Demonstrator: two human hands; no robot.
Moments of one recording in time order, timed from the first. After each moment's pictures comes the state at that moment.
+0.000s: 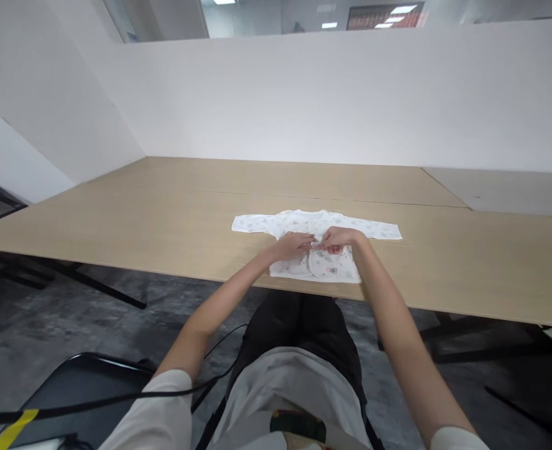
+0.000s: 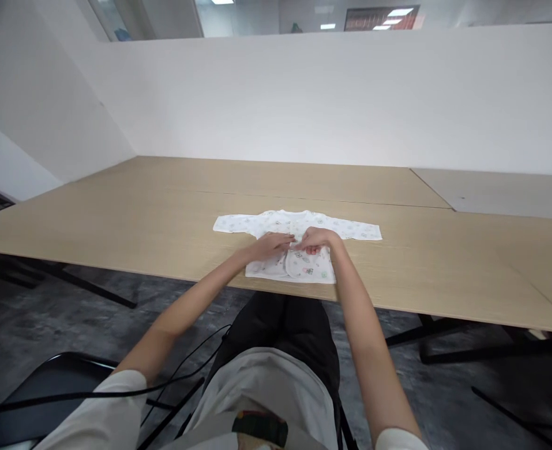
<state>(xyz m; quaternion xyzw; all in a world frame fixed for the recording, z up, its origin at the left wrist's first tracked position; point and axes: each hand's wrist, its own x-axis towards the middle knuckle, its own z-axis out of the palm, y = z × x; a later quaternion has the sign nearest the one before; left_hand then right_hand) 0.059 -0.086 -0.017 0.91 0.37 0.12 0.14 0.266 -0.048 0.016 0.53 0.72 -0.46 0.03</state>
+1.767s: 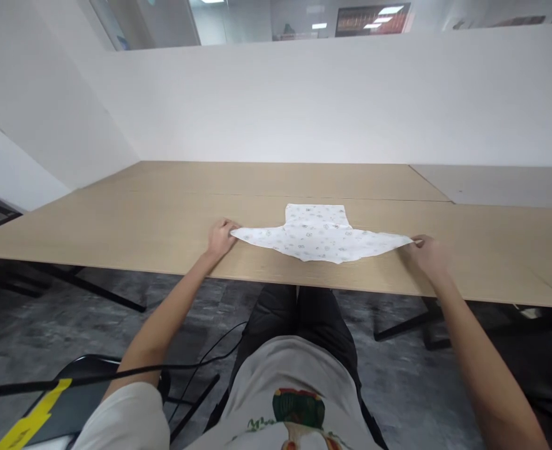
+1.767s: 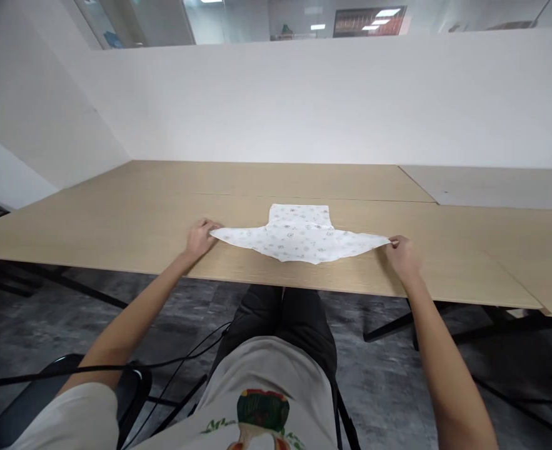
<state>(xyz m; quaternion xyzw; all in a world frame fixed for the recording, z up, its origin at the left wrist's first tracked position) -0.107 -0.101 -0.021 0.74 0.62 0.26 -0.02 0.461 -0.146 -0.010 0.81 0.55 -0.02 -0.20</state>
